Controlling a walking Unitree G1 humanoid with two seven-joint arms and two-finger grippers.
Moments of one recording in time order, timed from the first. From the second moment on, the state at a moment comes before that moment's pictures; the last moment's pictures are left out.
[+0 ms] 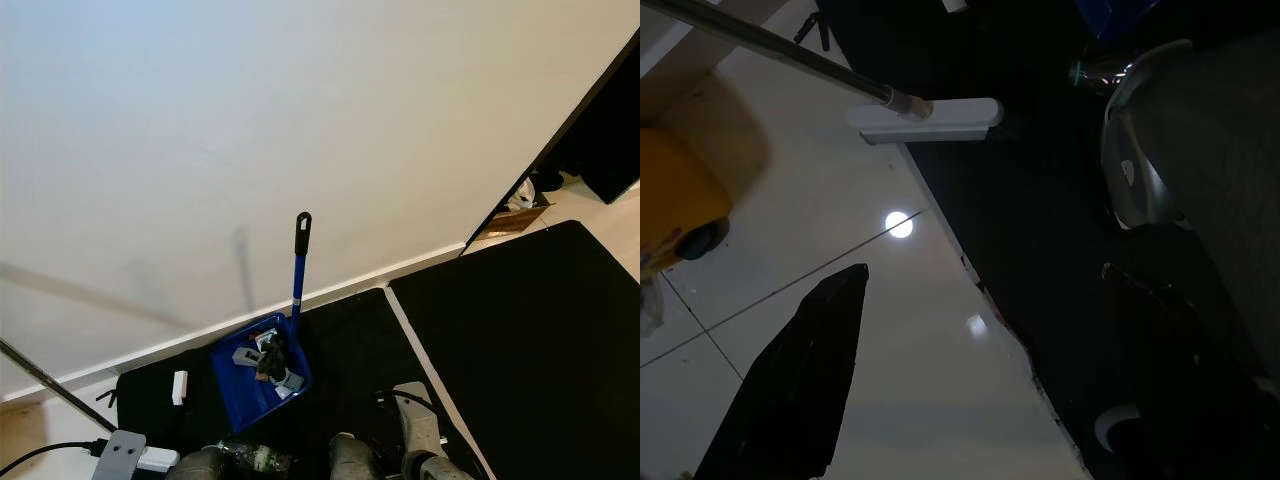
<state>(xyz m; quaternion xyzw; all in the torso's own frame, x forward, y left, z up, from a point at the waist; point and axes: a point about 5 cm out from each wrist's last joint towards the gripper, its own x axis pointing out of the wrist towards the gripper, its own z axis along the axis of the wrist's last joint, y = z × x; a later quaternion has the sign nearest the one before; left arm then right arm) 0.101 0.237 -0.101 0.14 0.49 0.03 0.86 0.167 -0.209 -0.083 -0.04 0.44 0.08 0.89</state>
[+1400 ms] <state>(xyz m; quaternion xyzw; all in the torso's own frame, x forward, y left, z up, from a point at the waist) 0.103 0.237 -0.100 0.14 0.49 0.03 0.86 0.168 -0.209 -0.083 -0.04 0.44 0.08 0.89</state>
